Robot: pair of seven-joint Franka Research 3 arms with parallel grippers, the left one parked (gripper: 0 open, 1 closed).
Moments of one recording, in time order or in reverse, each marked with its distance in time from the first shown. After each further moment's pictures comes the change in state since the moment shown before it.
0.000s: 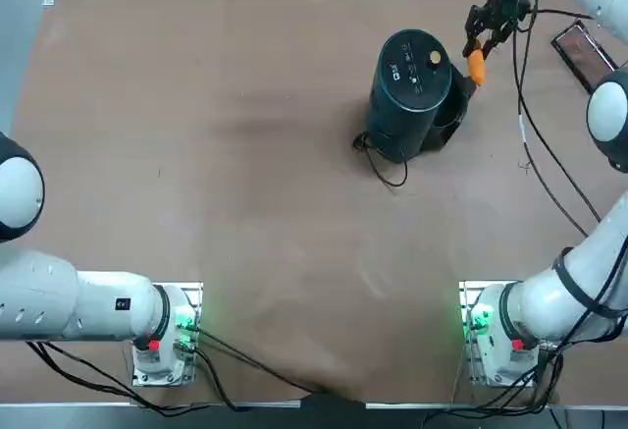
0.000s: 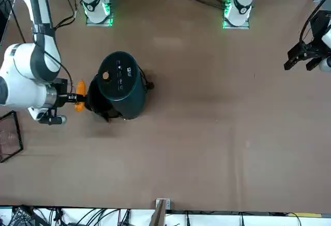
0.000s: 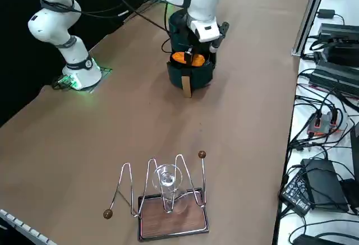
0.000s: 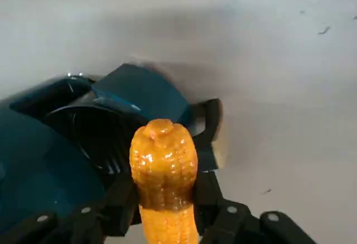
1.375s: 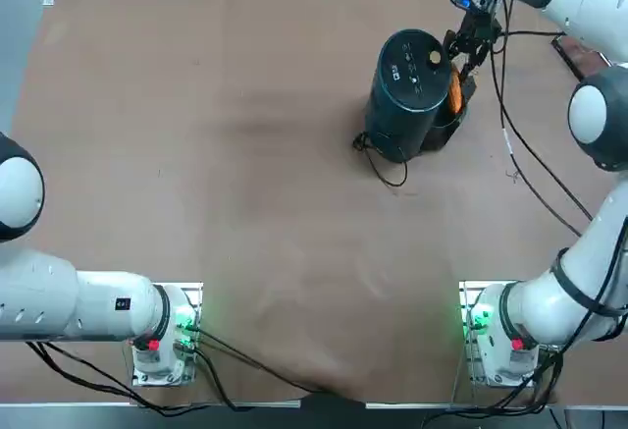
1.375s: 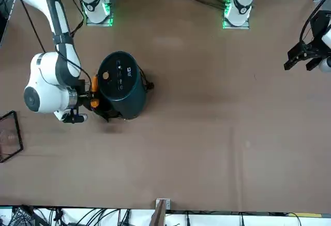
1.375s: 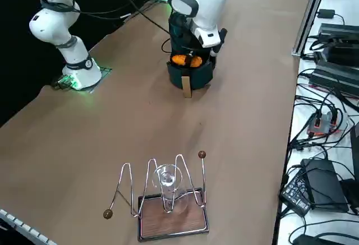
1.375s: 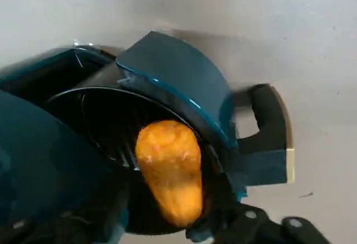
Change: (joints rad) arm 0.075 0.057 0.001 -0.036 0.041 0.012 0.001
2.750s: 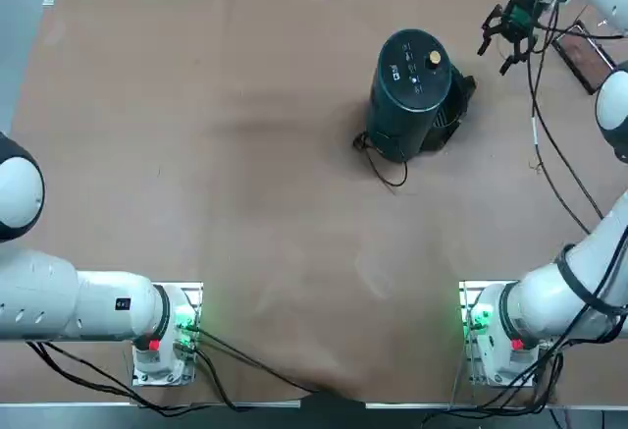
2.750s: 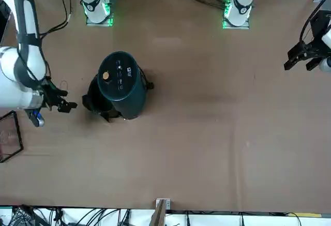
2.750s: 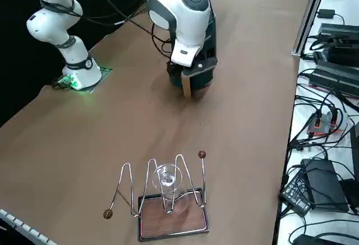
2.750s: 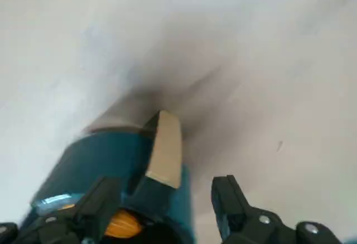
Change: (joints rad) arm -0.179 -0.024 -0.025 -0.022 0.031 0.062 0.613
